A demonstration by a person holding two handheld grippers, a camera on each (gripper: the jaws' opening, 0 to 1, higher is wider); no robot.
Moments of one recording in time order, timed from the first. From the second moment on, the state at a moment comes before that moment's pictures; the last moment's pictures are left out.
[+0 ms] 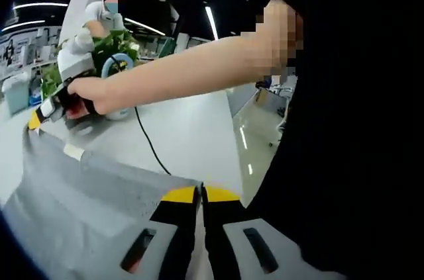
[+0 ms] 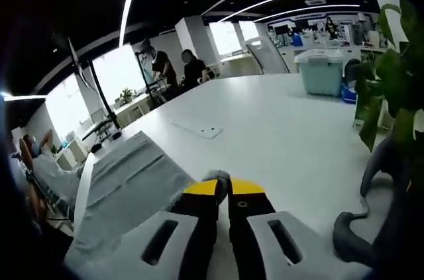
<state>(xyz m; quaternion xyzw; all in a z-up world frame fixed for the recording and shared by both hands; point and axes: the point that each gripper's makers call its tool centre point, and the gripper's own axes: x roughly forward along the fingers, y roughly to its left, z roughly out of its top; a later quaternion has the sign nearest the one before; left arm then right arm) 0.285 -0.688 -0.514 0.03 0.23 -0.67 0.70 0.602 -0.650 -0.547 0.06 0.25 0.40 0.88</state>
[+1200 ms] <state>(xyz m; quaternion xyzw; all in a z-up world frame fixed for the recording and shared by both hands) 0.258 -0.602 -0.455 -0.03 0.14 -0.54 0.83 0.570 -0.612 -0.447 0.11 0.22 0.41 0.88</state>
